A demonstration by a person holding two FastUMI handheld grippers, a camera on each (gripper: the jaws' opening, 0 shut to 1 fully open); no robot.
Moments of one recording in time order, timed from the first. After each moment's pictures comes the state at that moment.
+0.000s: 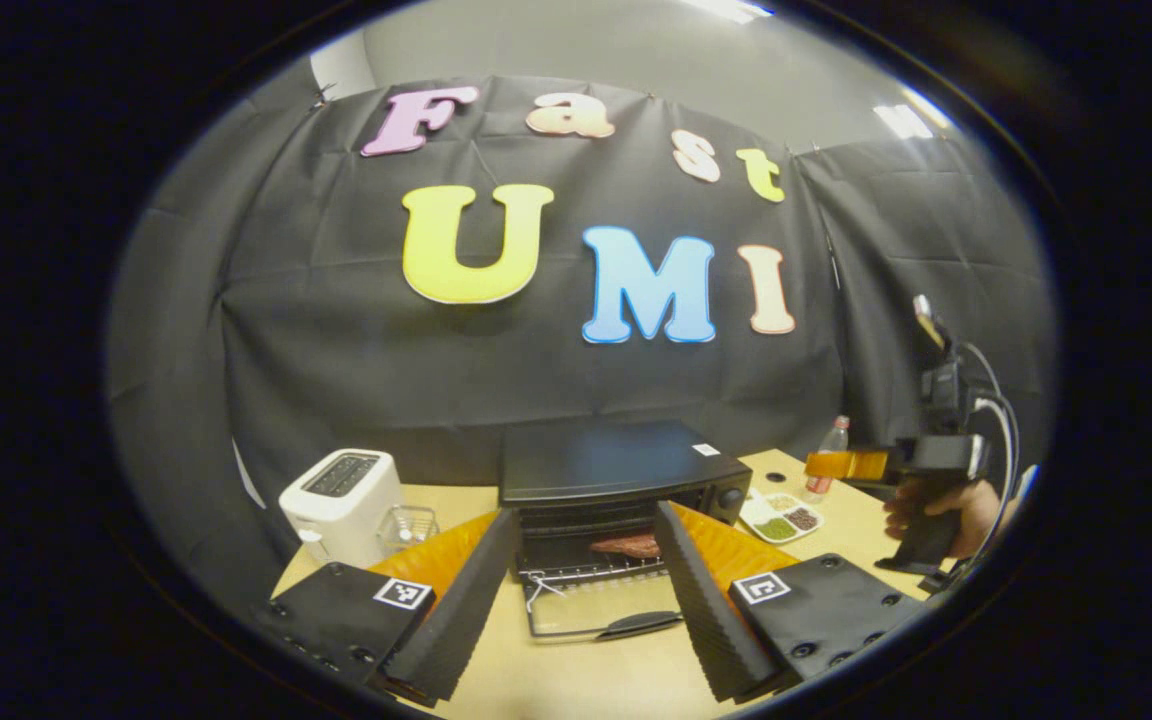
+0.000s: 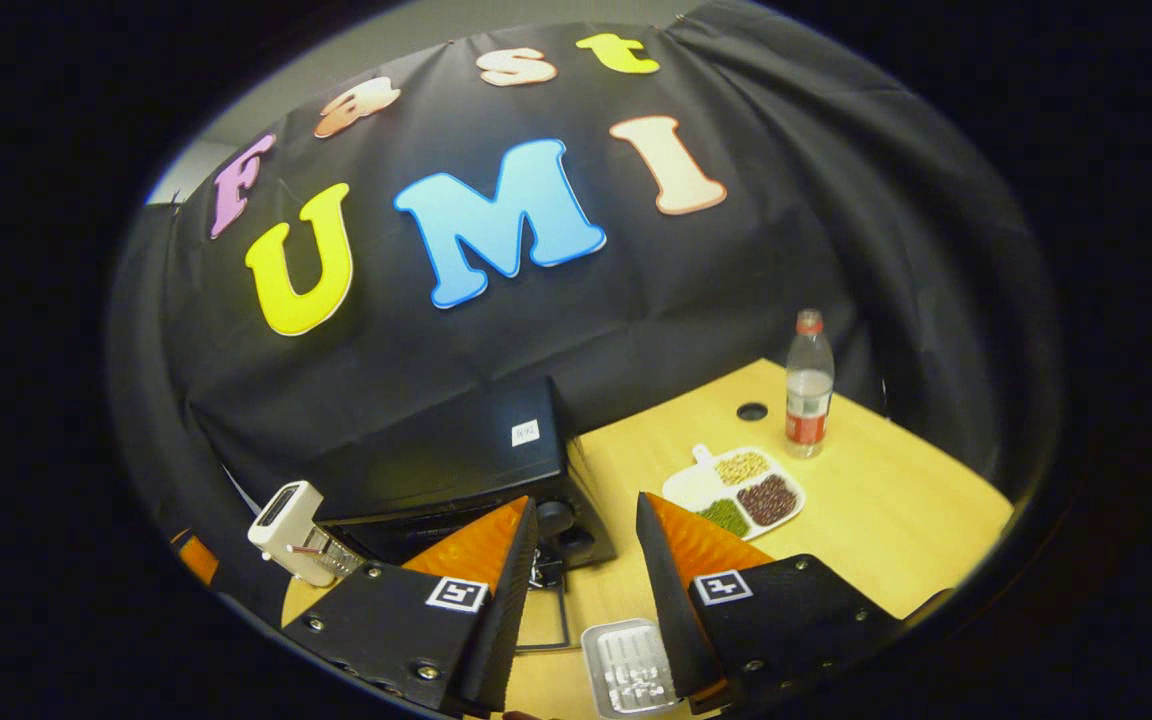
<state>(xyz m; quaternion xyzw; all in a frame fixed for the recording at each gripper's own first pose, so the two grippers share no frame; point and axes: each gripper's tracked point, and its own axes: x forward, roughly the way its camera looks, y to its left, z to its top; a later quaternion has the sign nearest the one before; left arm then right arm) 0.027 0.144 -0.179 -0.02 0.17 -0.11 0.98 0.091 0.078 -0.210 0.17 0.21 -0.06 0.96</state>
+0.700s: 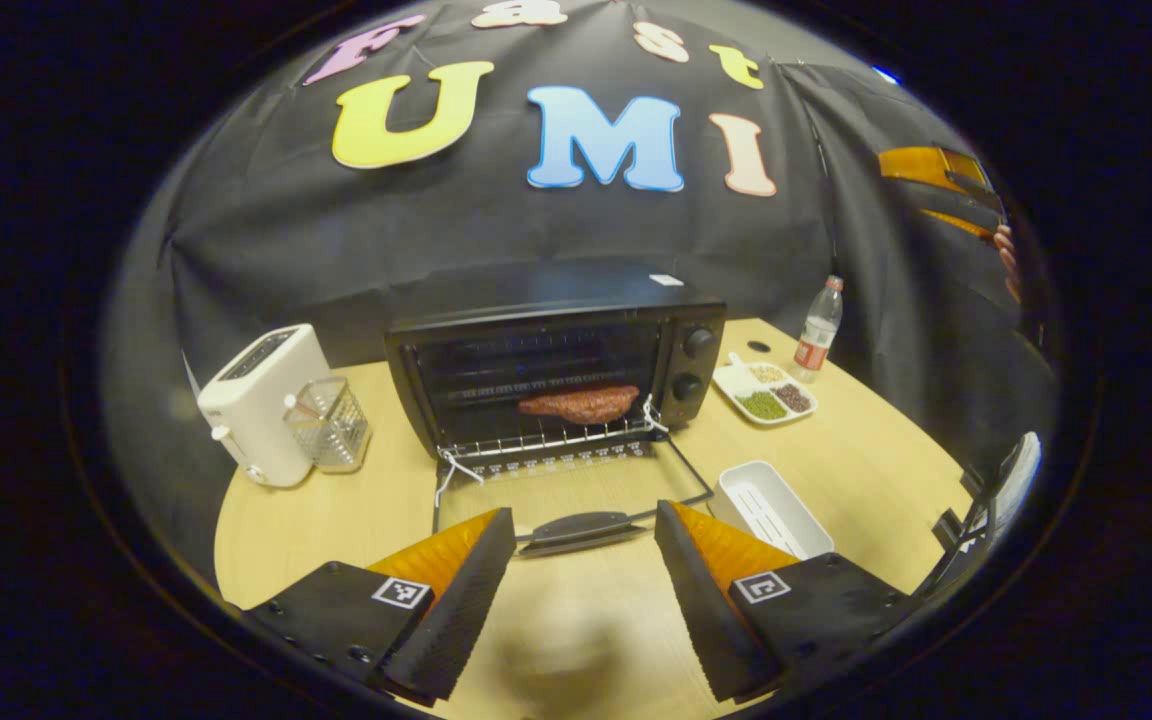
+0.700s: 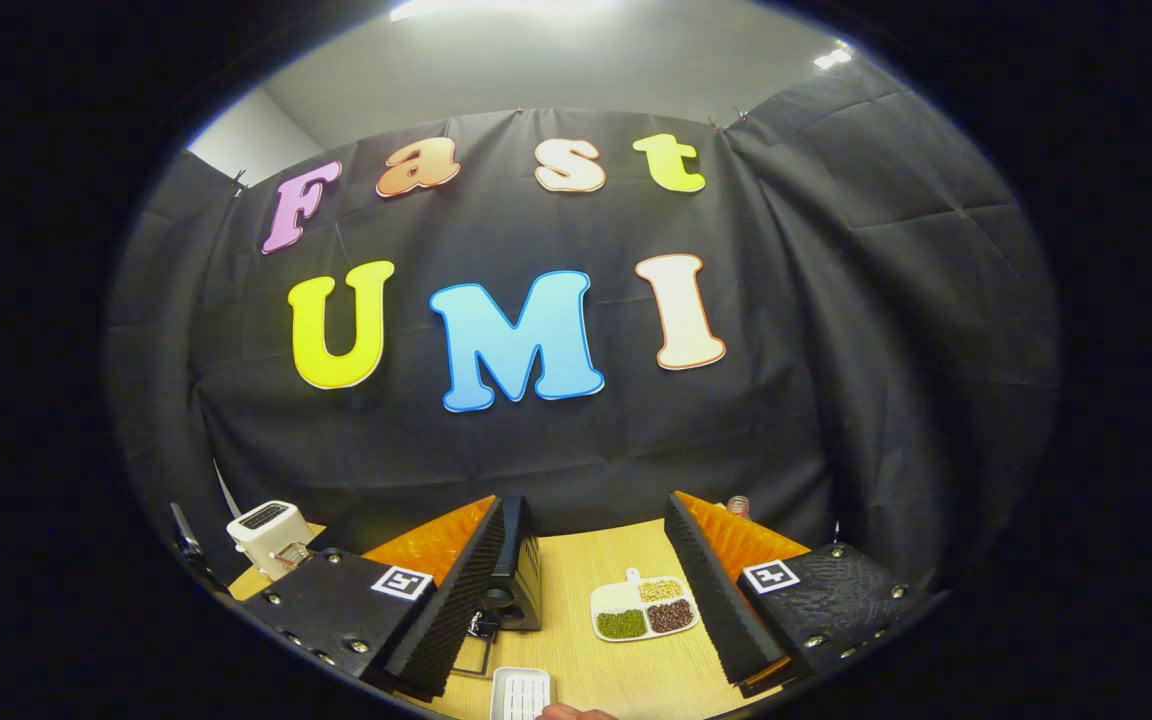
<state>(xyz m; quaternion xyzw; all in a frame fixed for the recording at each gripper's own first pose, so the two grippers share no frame) 0.001 0.063 -0.339 0.01 0.35 -0.13 0.93 0.062 -0.001 -0.080 0.08 0.09 -0.06 0.99</state>
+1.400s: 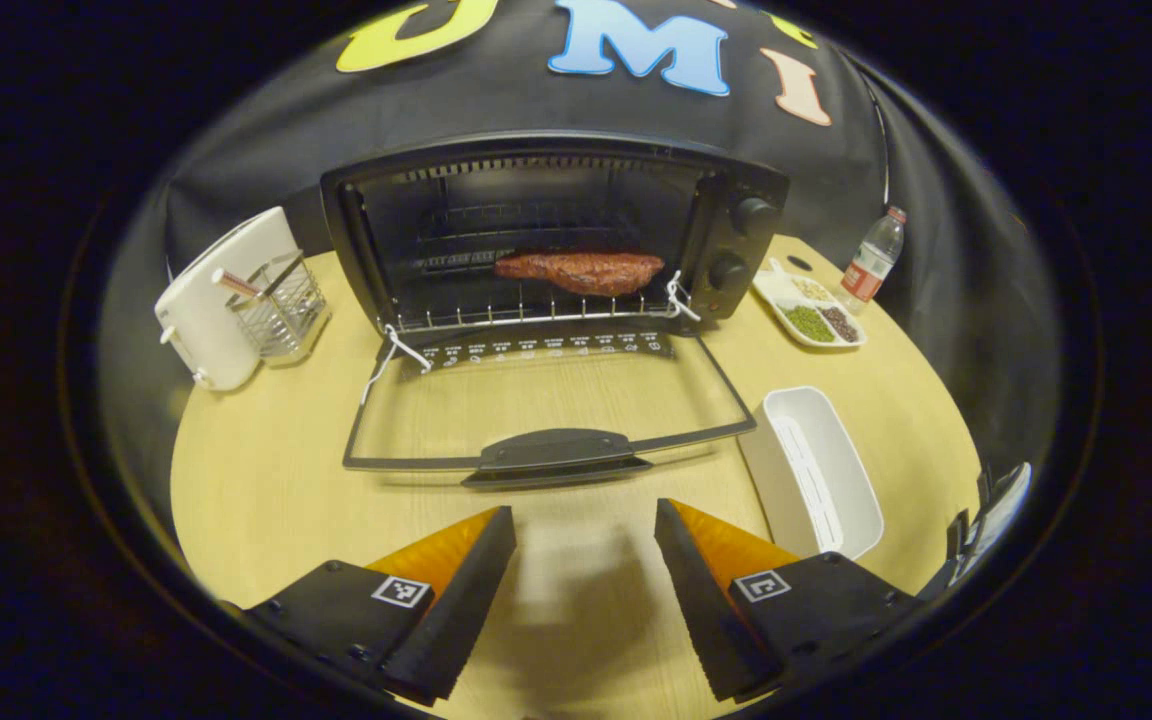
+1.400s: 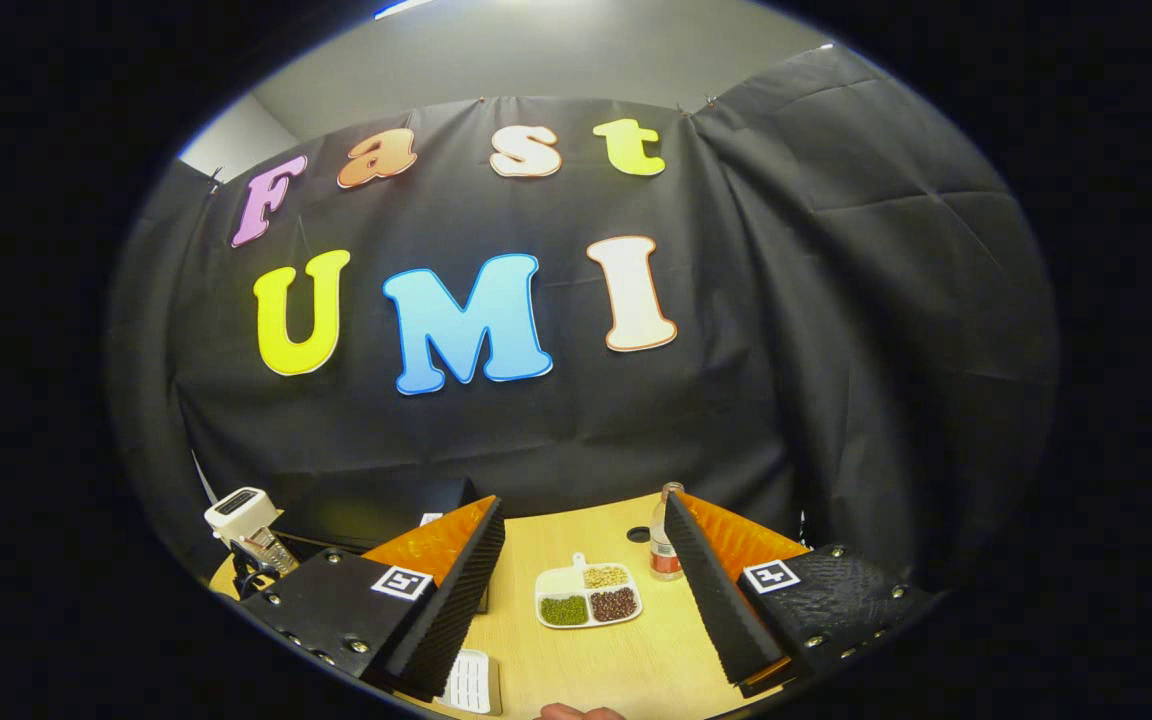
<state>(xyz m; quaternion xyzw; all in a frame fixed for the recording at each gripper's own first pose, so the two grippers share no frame) -0.010 0.041 -0.437 -0.02 0.50 -0.09 0.86 0.047 -0.071 -0.098 0.08 0.12 -0.09 0.99</state>
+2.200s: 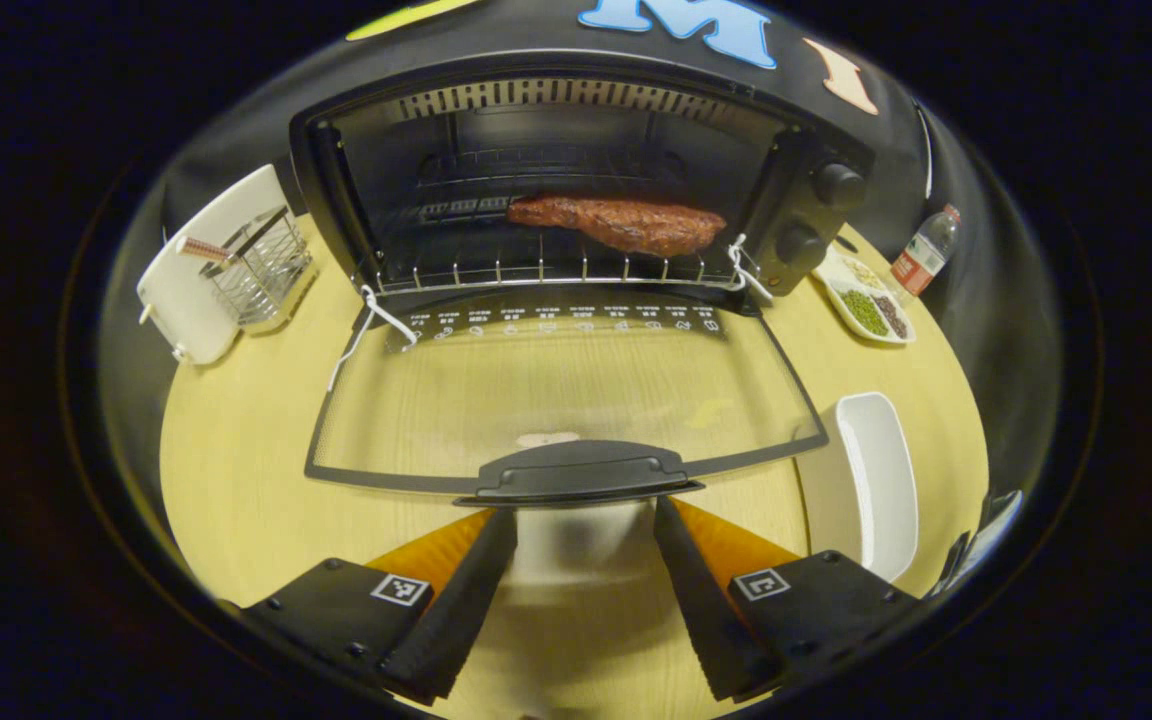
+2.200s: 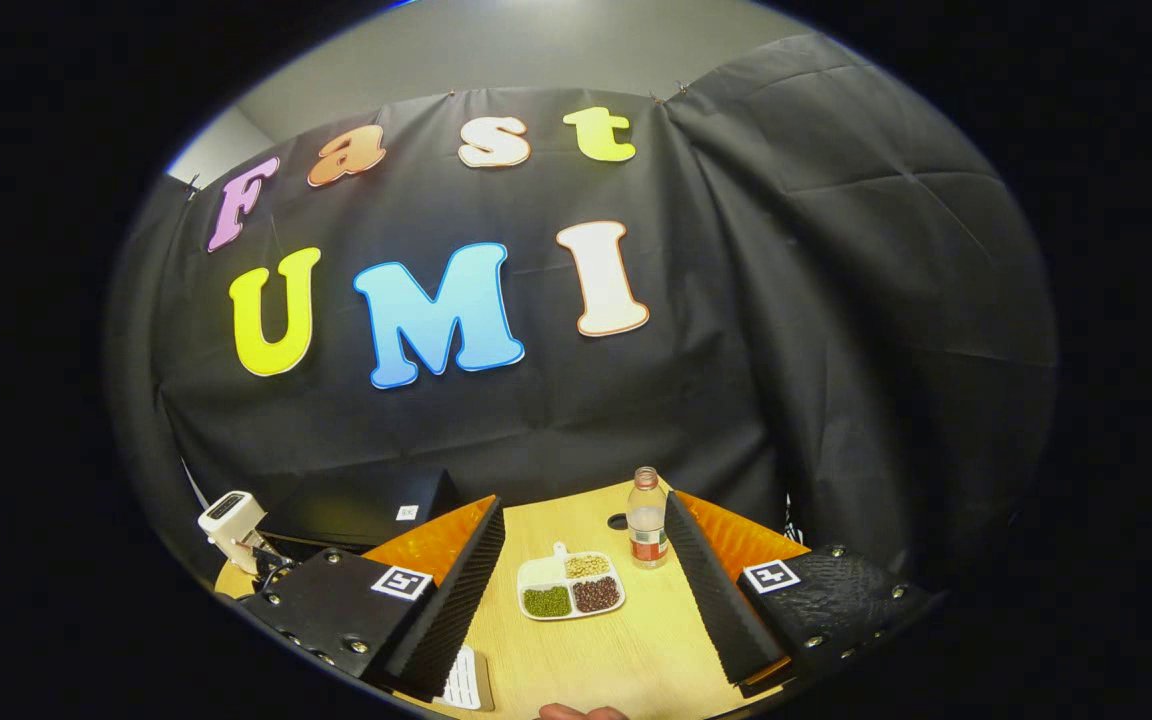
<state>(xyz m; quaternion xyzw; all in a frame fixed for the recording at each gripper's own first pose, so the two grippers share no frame) 0.012 0.047 -0.480 -0.03 0.55 -0.07 0.83 0.038 -0.087 -0.117 0.10 0.14 -0.12 0.98</state>
